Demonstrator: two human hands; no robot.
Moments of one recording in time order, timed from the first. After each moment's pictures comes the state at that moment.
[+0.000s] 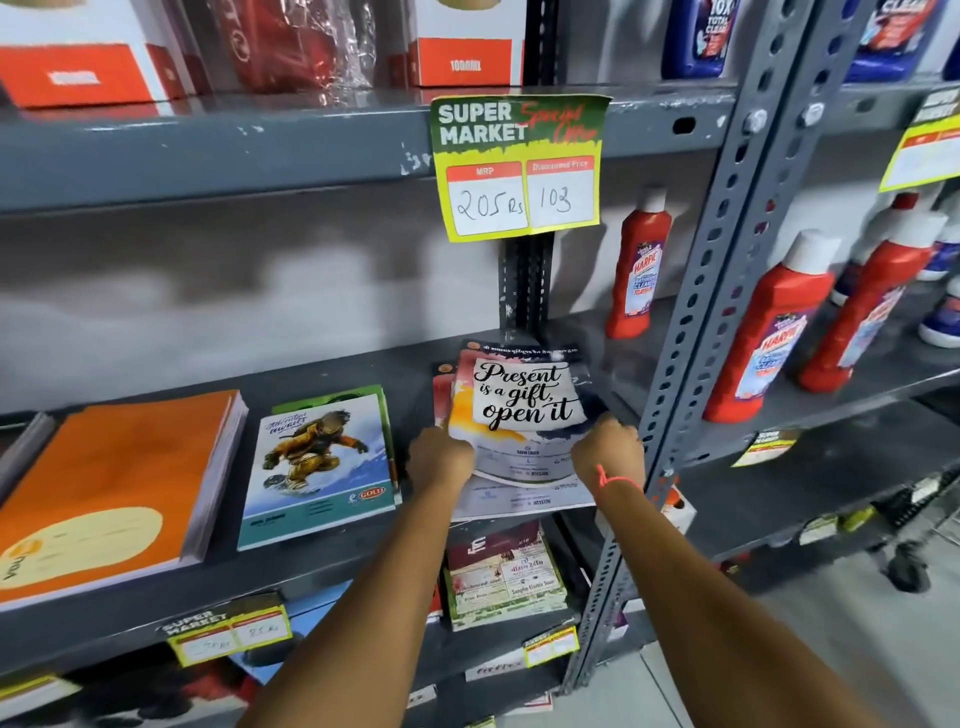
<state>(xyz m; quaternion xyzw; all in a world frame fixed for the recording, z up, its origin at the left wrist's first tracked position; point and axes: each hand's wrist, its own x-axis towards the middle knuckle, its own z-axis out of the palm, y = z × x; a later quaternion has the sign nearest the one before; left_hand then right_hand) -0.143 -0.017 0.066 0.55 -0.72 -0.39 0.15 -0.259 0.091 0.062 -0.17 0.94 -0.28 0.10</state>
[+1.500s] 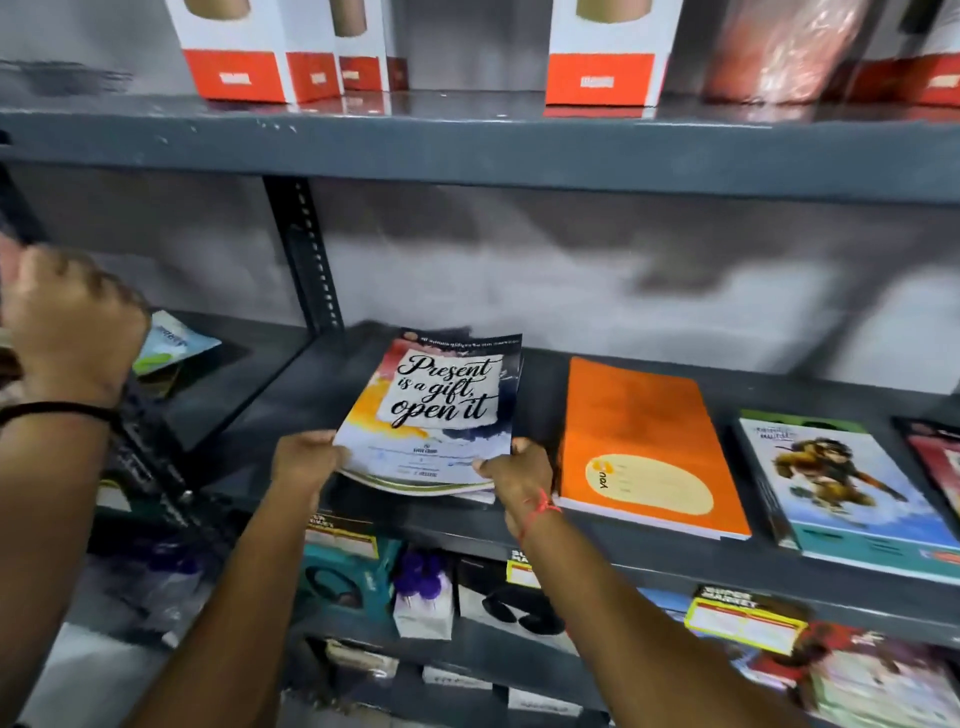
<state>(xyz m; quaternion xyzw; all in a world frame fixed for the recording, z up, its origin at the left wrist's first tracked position) 0.453 -0.247 0.072 0.68 -0.45 -0.39 0.42 0.262 -0.198 0.058 -0.30 0.70 -0.48 0.44</state>
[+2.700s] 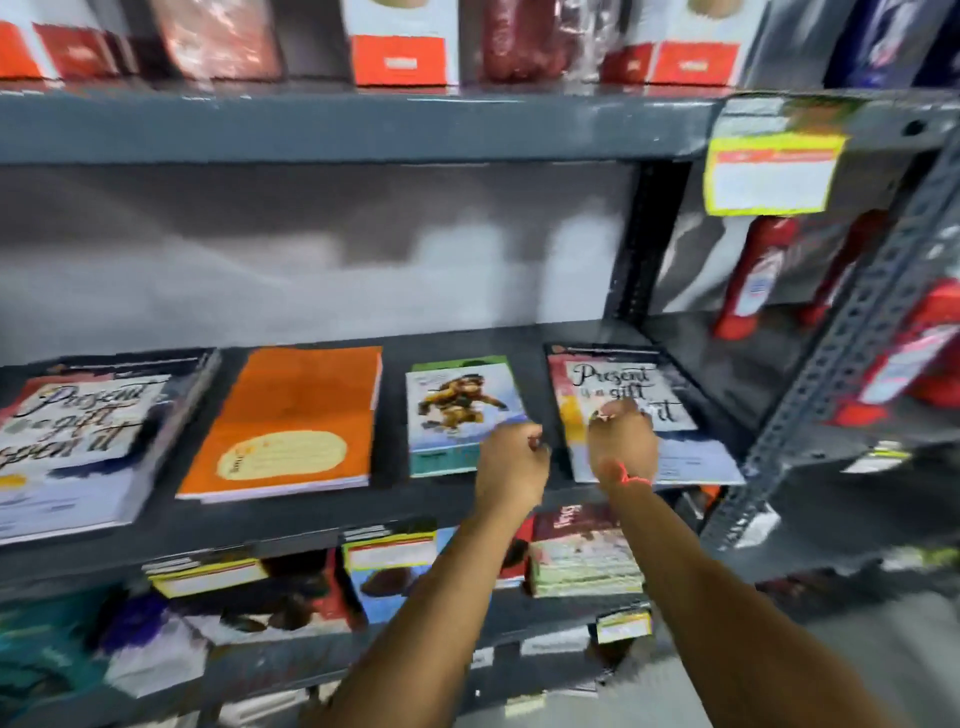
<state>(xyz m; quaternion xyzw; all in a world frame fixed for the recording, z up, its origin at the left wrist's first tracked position) -0.012 -0.015 0.071 0.39 -0.82 -0.37 0.22 -0.117 0.026 0.071 -0.16 0.88 -0.43 0.09</state>
